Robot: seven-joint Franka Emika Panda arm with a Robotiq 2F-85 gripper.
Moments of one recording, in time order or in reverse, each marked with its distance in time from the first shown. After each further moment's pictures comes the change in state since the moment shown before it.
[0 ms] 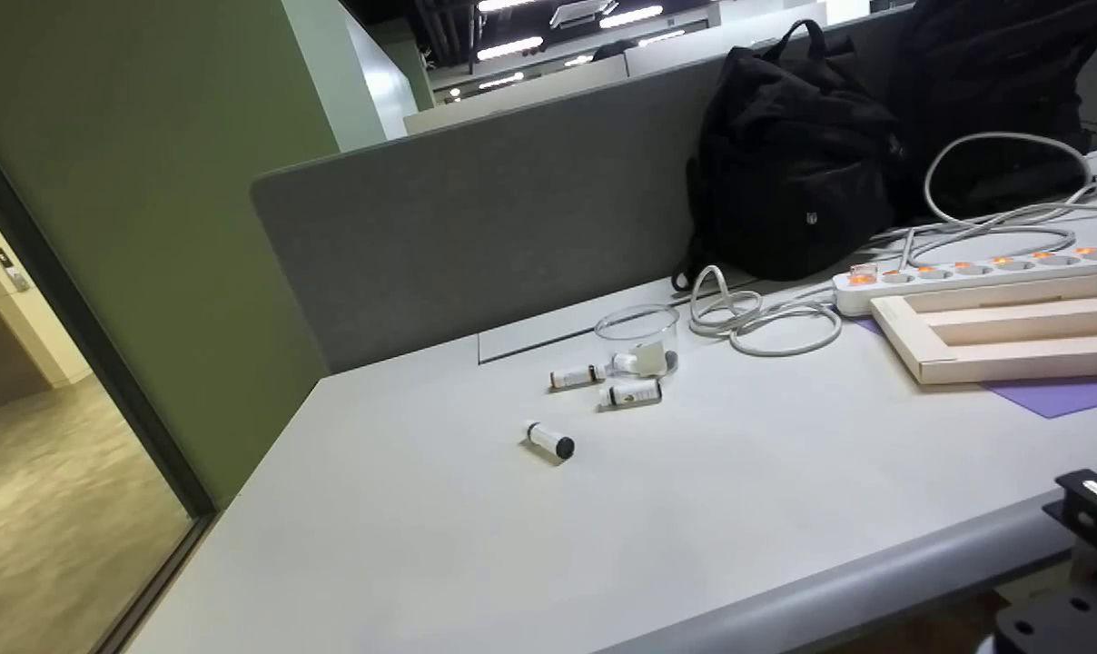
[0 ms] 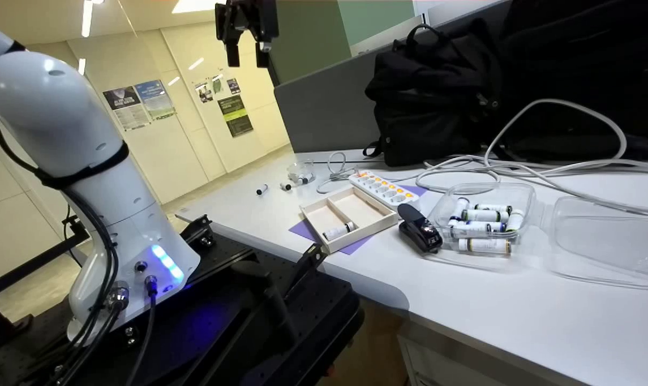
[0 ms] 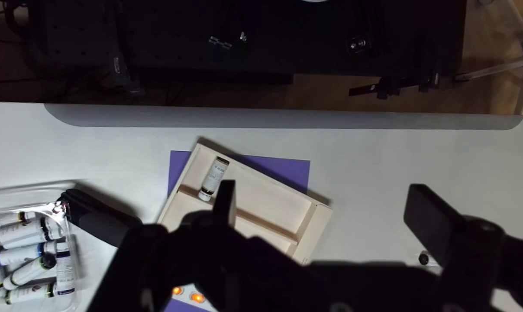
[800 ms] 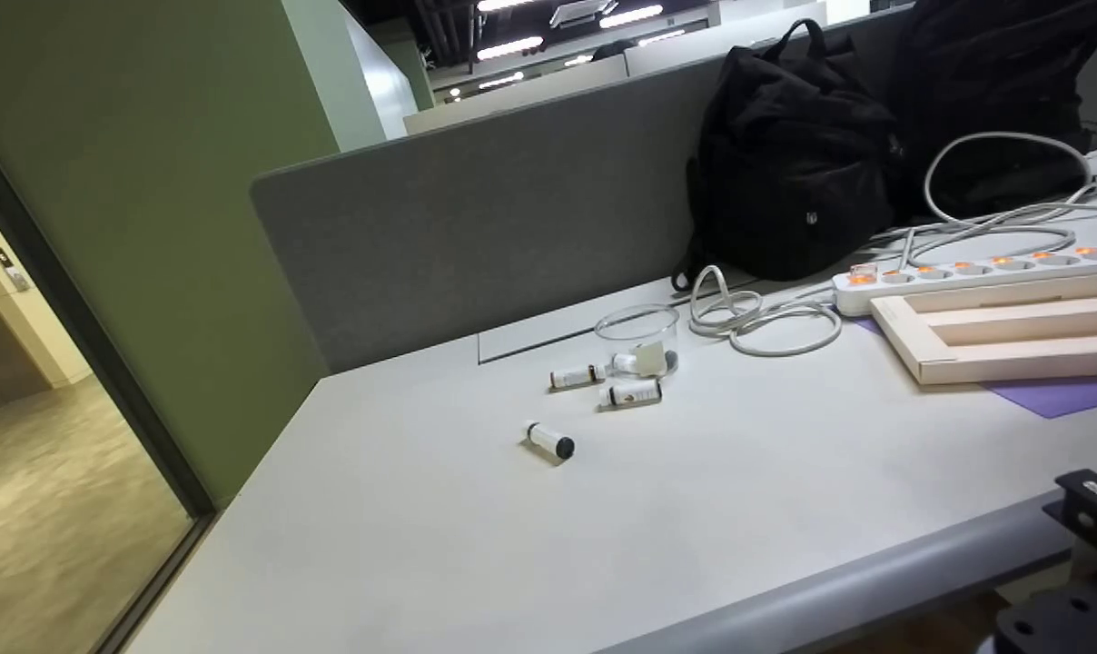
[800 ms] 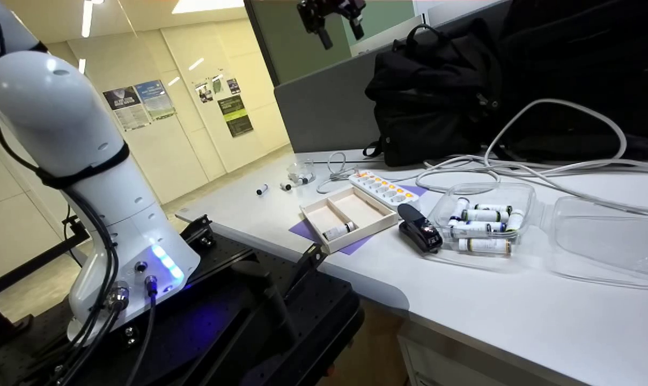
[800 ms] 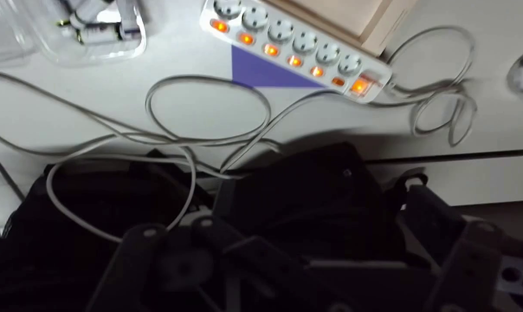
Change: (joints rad) arm 0.037 0.300 0.060 0.087 0.169 0.780 0.013
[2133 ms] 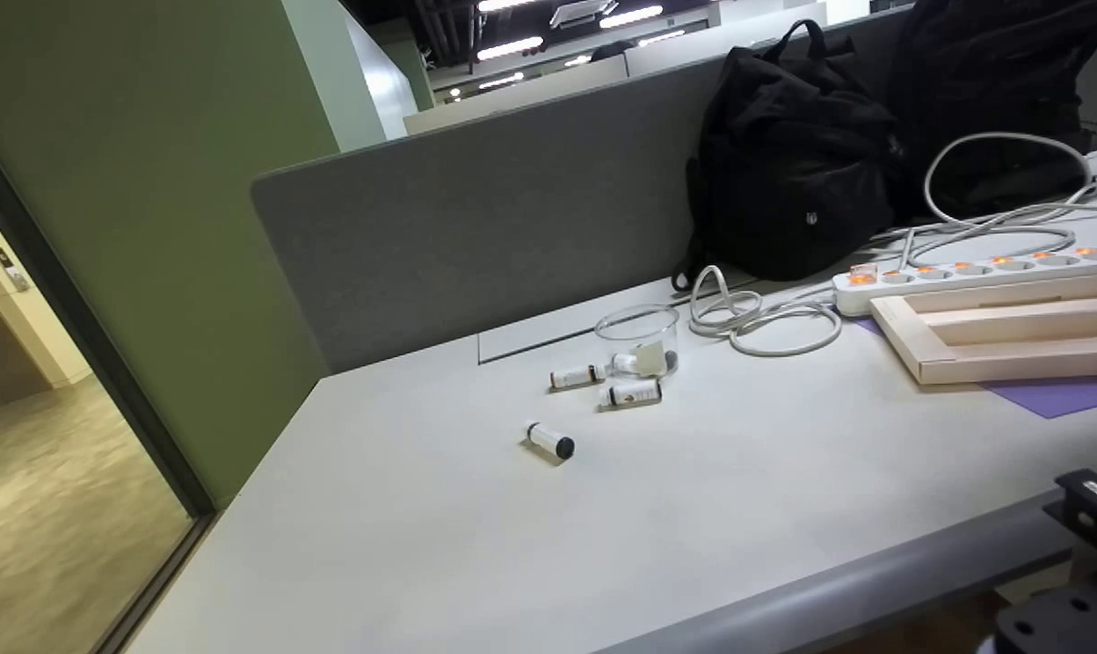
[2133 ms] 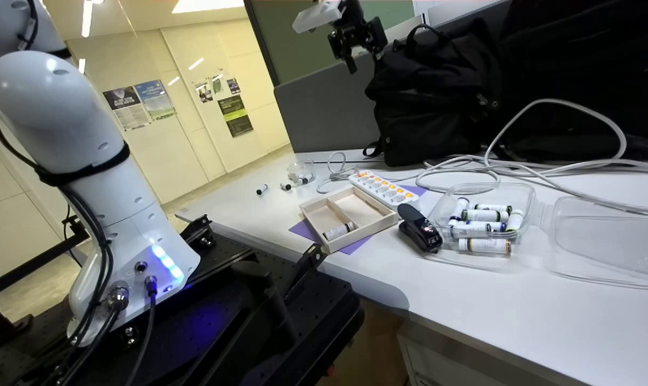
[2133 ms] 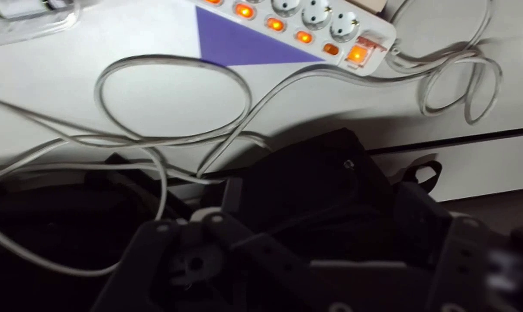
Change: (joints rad) arm 0.000 0.315 0.083 0.161 0.201 0.089 -0.021
